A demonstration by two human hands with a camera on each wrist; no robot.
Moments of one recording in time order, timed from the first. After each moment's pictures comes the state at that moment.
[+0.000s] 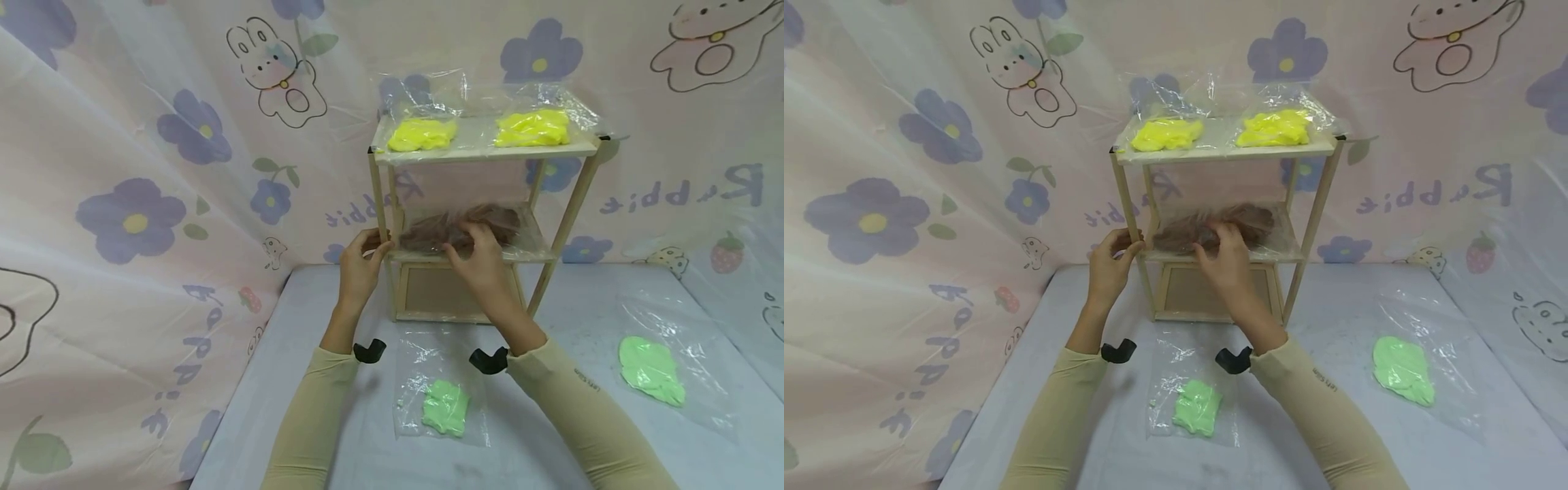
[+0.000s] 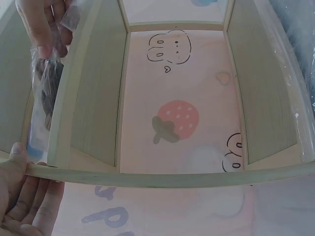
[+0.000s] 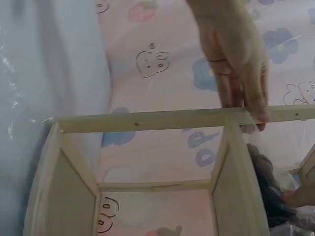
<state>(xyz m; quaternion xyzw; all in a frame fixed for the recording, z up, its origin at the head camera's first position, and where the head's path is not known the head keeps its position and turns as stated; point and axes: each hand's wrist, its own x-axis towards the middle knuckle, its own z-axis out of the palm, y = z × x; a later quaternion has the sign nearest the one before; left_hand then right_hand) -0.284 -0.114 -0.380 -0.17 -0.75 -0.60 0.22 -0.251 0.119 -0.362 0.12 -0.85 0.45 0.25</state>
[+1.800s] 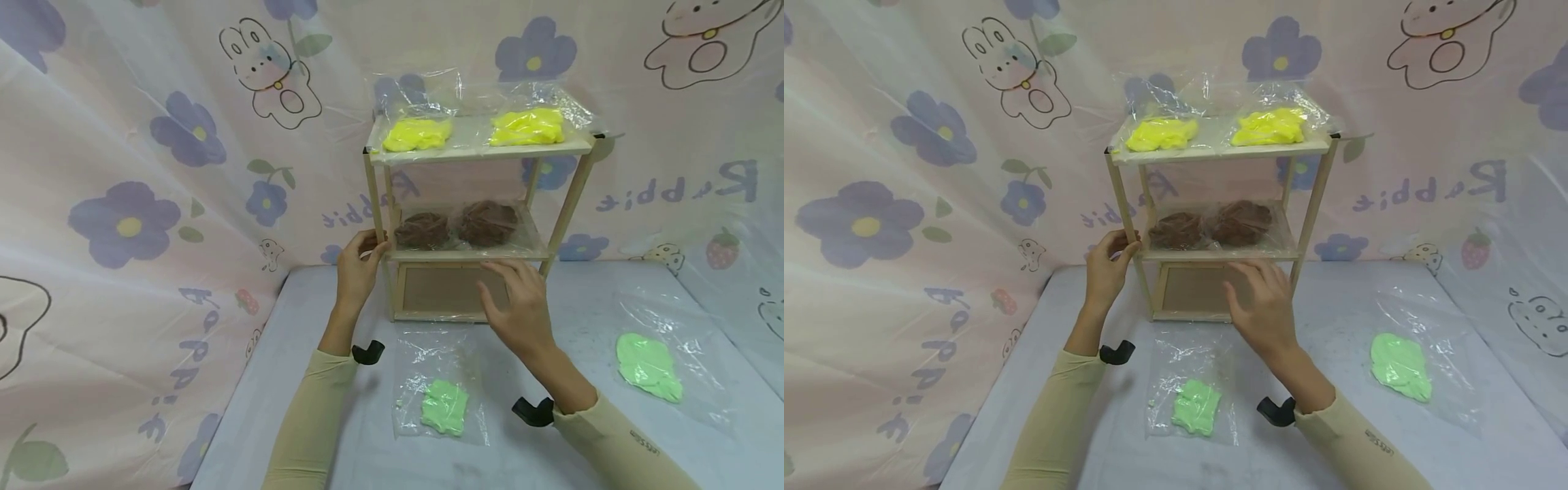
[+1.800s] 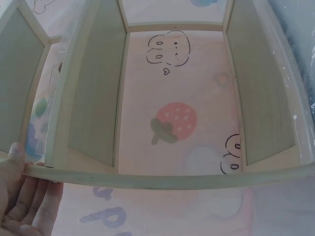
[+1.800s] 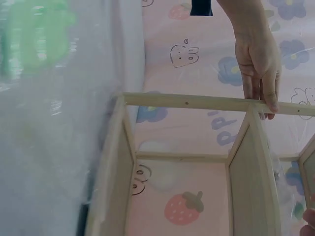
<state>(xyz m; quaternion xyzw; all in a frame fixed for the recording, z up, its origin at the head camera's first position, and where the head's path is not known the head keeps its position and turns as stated) -0.284 -0.115 -0.382 -0.17 -0.75 -0.60 0.23 -0.194 0.169 -0.411 0.21 -0.80 0.36 0.43</state>
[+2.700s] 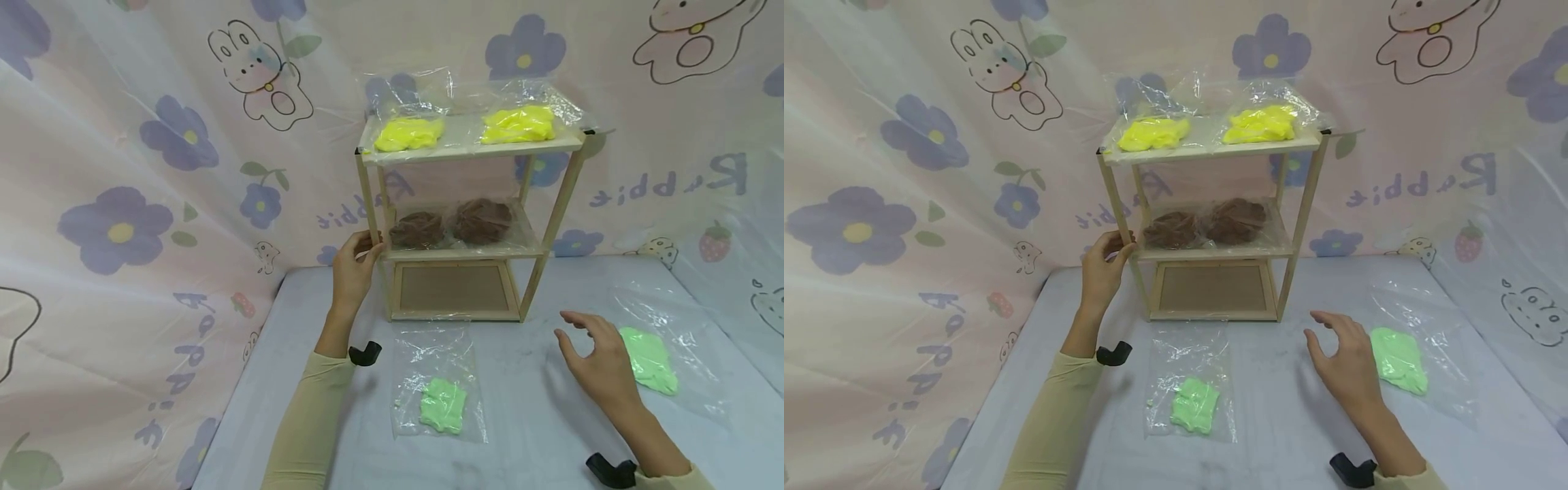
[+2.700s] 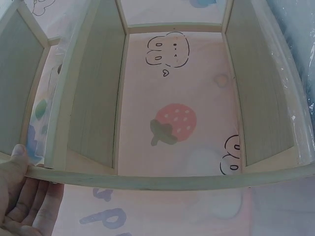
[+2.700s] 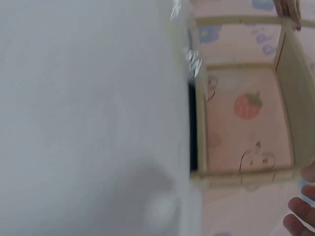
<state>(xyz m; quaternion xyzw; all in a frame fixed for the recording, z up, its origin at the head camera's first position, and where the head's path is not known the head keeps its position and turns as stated) -0.281 -0.113 -0.382 -0.17 -0.75 -0.60 0.23 -0.127 0.280 -0.482 0.07 -0.88 0.32 0.35</state>
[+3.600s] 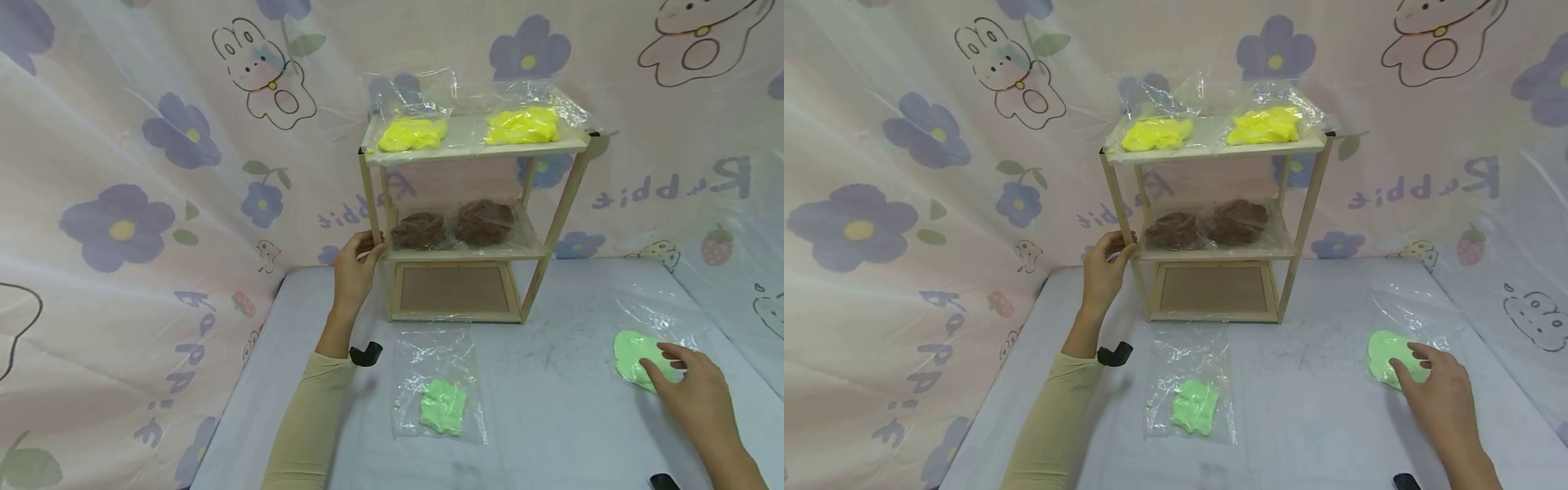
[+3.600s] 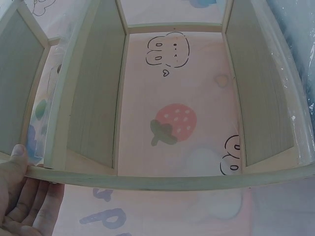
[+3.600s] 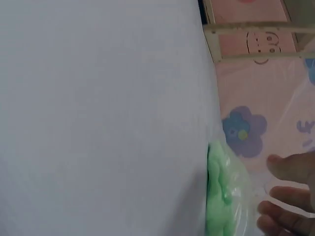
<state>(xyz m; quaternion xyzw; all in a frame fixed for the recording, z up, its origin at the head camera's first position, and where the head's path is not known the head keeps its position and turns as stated) -0.281 -0.114 -0.382 -0.17 -0.75 -0.59 0.23 -0.090 0.400 -0.506 -0.11 -0.94 0.25 0.20</state>
